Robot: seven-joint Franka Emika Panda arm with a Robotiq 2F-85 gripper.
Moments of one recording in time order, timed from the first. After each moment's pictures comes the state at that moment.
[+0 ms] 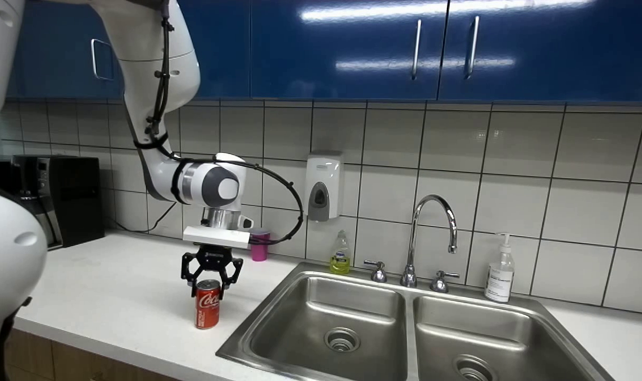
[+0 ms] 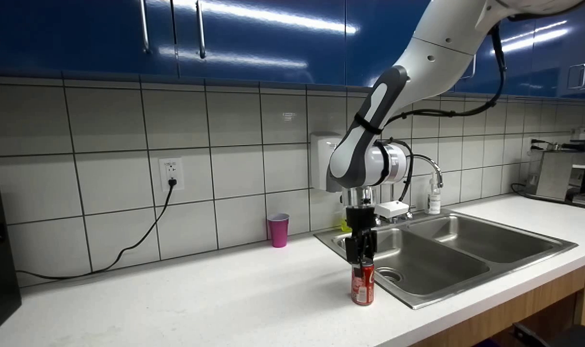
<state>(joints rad) 0.05 0.26 0.07 -2.35 0.10 2.43 -0.52</state>
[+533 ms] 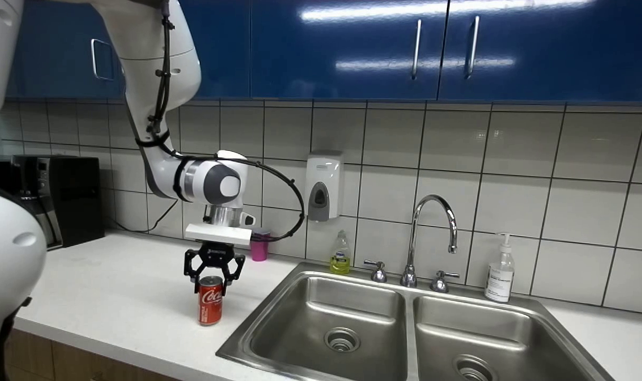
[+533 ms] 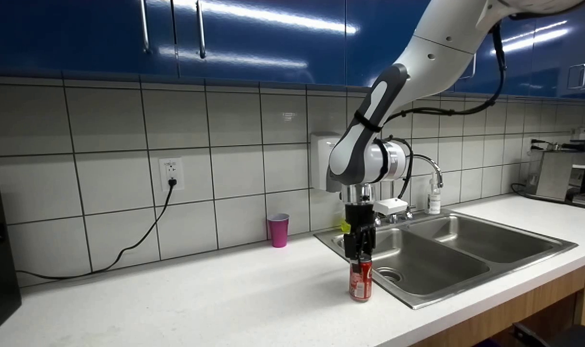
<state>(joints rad) 0.04 0.25 0.08 -2.34 0.10 2.43 -0.51</state>
